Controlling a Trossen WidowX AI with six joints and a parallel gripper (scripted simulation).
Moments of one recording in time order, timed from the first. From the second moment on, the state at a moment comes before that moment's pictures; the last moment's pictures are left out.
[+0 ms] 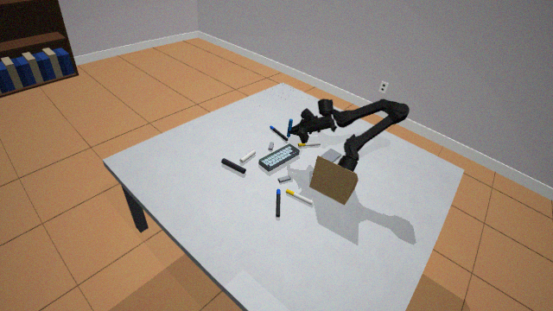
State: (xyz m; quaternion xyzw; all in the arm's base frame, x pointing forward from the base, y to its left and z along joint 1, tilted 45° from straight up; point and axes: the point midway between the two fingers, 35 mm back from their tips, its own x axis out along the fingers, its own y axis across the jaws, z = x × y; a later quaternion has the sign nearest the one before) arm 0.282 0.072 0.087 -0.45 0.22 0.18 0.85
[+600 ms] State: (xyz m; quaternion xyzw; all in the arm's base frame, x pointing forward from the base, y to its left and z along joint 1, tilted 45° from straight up) arm 0.289 0.050 0.068 -0.45 0.22 0.17 0.85
